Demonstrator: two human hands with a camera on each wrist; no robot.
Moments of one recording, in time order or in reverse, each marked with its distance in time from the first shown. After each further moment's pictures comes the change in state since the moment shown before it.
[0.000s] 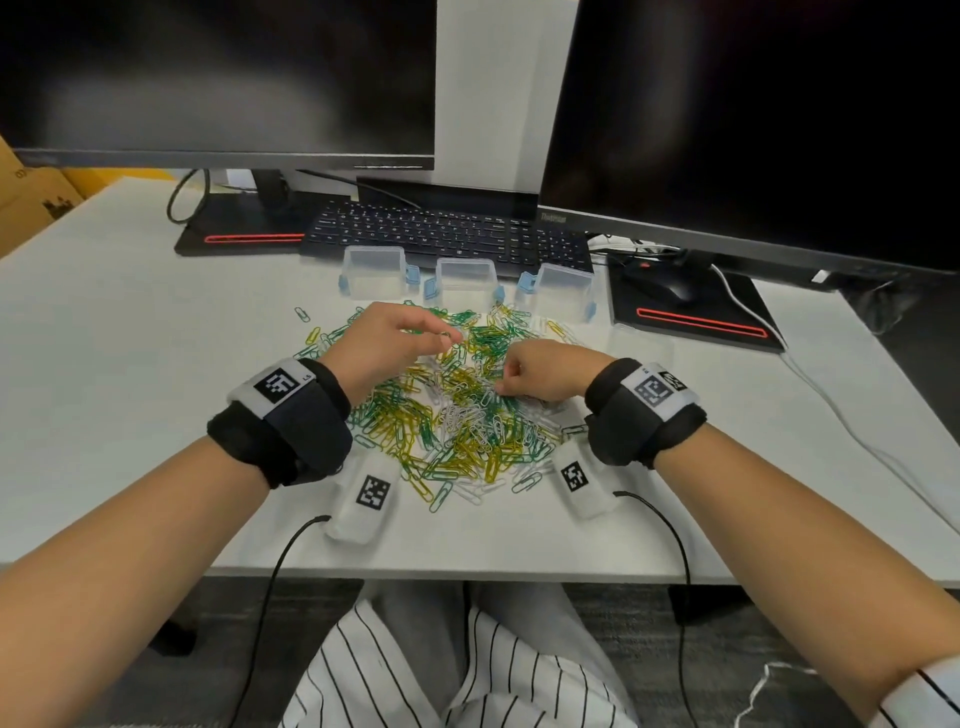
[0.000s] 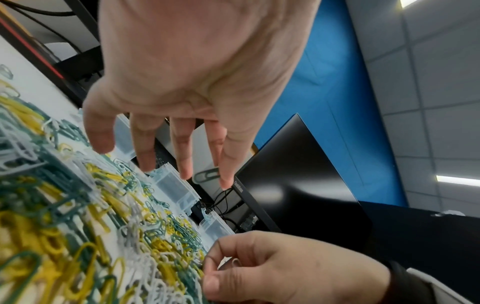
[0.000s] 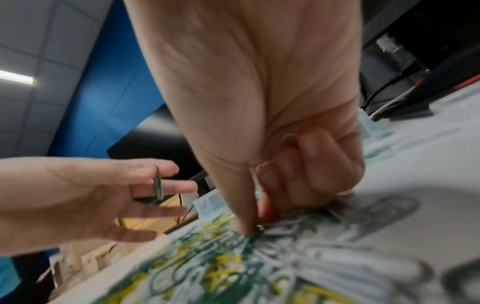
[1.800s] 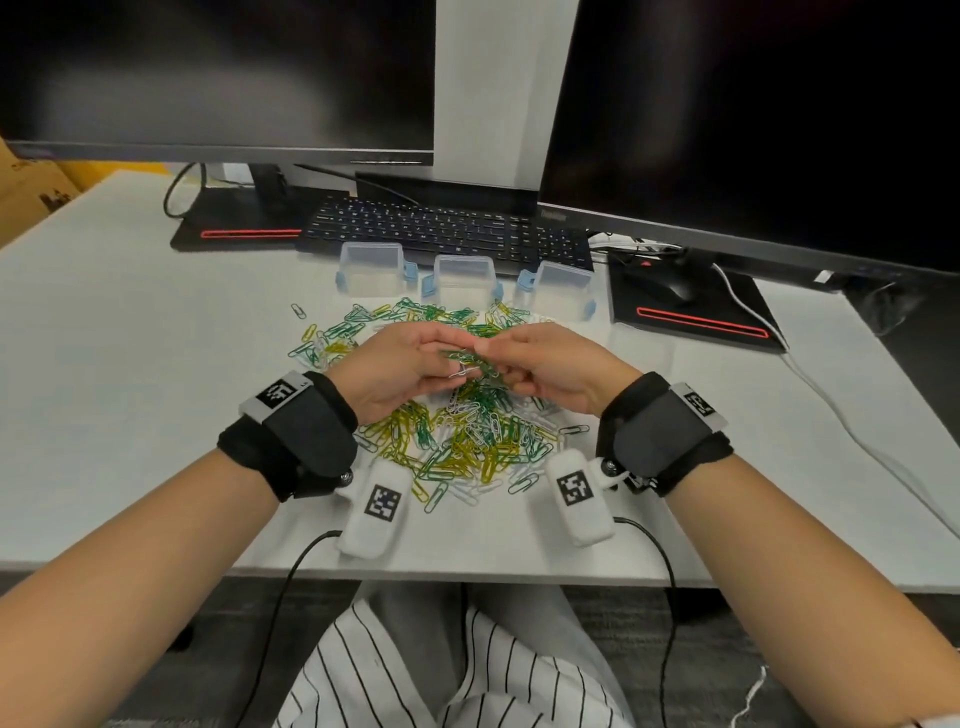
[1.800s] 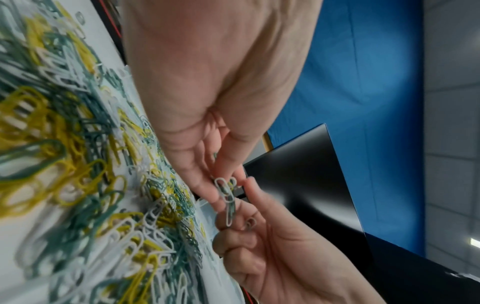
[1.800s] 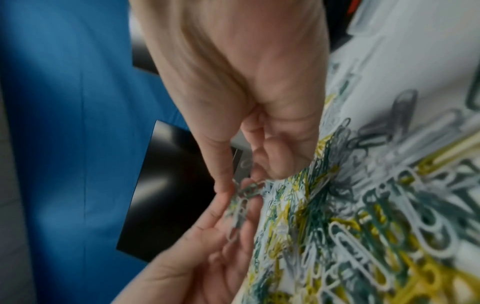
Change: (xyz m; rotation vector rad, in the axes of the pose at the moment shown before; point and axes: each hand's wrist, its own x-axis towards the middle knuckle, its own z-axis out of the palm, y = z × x) left_hand -0.002 -0.007 0.017 -0.466 -0.216 -0.221; right_hand -0.022 -0.014 0.003 1.166 0.087 0.023
